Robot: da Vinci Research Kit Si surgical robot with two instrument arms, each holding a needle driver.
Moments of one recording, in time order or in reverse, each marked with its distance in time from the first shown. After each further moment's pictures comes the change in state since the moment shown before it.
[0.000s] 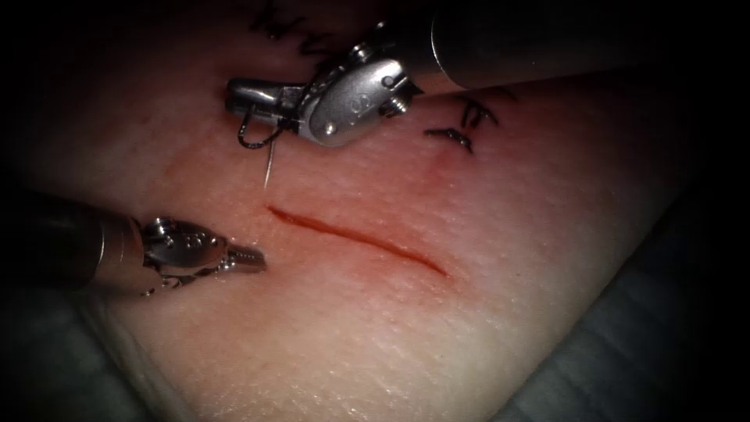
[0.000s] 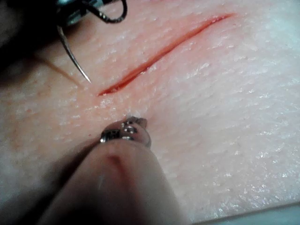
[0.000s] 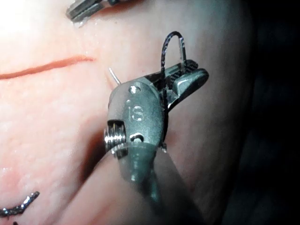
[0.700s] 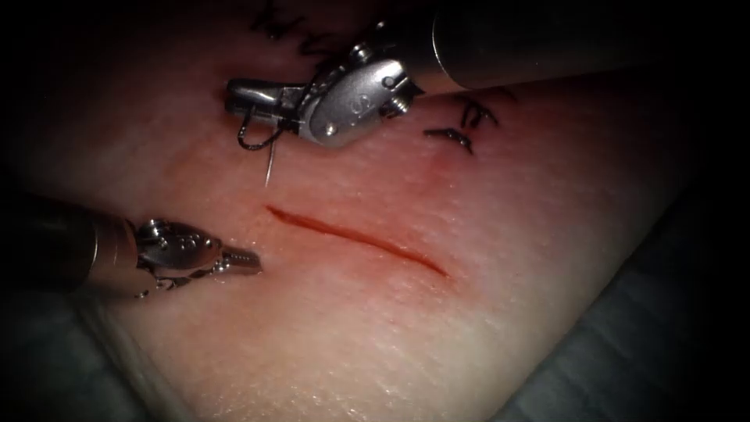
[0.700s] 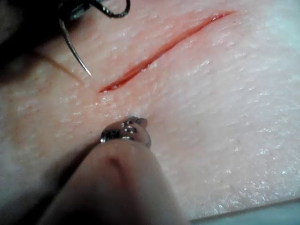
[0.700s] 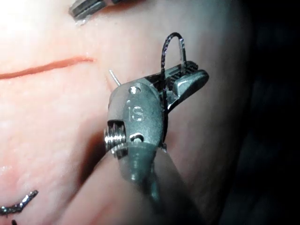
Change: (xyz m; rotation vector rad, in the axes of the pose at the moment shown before) right arm 0.000 0.001 0.000 0.005 0.001 -0.018; left arm 0.000 0.000 0.000 -0.008 -0.001 -0.001
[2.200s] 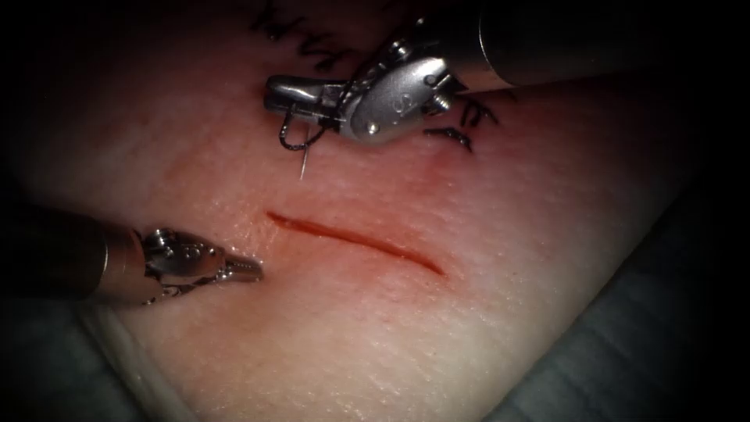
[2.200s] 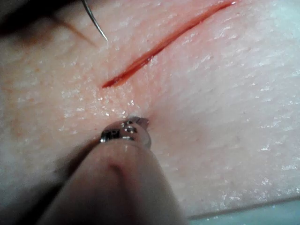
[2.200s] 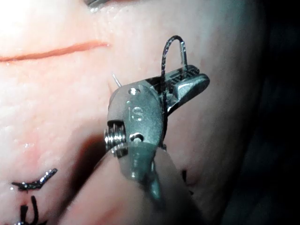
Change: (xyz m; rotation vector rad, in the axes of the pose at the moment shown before) right arm 0.000 0.001 -0.004 0.040 -0.014 -0.058; left arm -0.004 -0.001 0.003 0.018 -0.057 -0.023
